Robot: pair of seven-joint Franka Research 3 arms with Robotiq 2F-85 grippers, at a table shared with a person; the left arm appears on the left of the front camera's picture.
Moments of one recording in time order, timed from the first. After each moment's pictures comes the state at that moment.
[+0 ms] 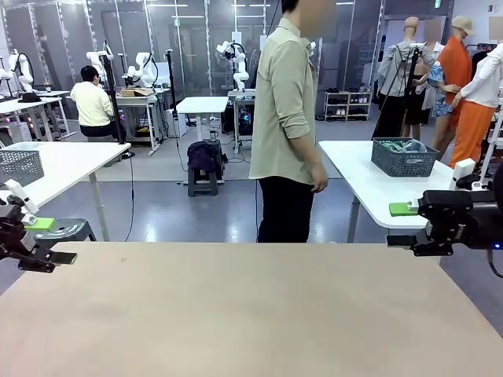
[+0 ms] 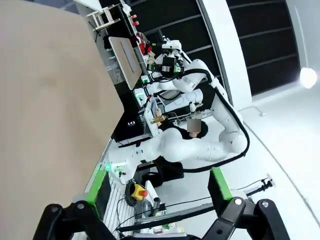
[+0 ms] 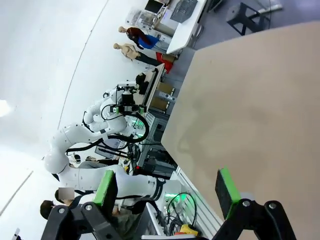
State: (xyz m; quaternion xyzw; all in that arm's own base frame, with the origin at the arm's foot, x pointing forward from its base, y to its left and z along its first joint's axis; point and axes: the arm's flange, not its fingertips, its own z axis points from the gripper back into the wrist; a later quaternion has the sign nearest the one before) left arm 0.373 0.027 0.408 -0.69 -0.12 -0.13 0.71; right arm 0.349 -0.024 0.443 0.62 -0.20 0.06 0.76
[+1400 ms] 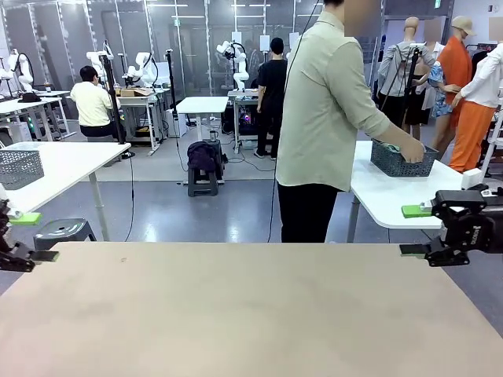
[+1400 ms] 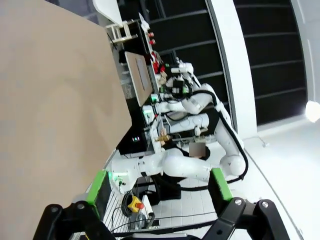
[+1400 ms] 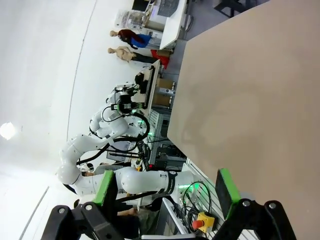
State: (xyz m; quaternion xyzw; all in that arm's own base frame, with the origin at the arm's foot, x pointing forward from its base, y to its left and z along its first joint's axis) left arm 0.368 0.072 0.421 -0.67 -0.13 -0.06 0.73; right arm 0.345 -0.055 0.448 0.62 -0.15 0.00 0.77
